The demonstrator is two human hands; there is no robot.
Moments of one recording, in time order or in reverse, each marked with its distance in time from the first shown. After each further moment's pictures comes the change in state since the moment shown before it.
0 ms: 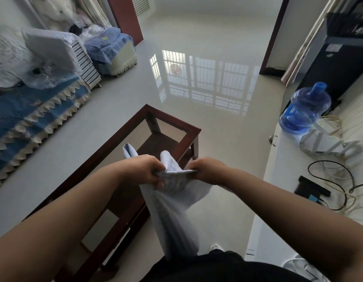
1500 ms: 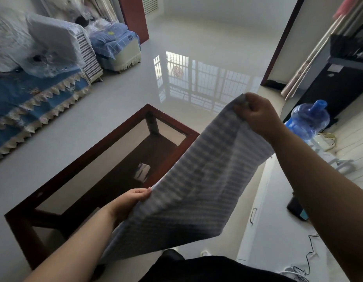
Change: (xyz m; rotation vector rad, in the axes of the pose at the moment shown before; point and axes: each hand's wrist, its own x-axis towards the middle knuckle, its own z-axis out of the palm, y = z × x) left_hand -0.013 -0.083 0.120 -1.512 -0.047 -0.301; right_hand -0.018 0.016 -0.157 0.467 0.707 -0.023
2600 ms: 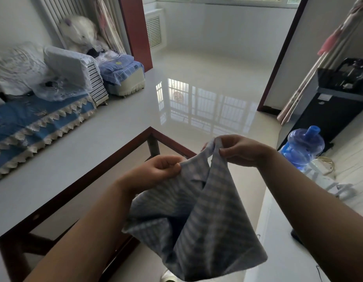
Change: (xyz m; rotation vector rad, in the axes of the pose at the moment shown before) left_hand -0.083 0.158 0.105 0.404 -0.283 0.664; right_hand 0.009 -0.016 0.017 0.581 -0.897 0.246
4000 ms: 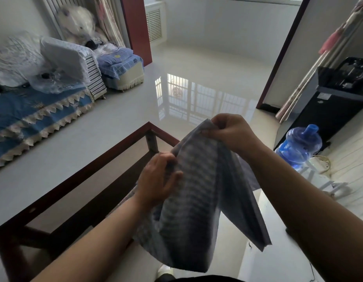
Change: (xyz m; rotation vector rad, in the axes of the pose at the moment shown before) left_hand 0.013 -0.082 0.016 0.886 0.774 0.406; right_hand 0.012 -0.044 0.056 -0.497 0.835 -0.061
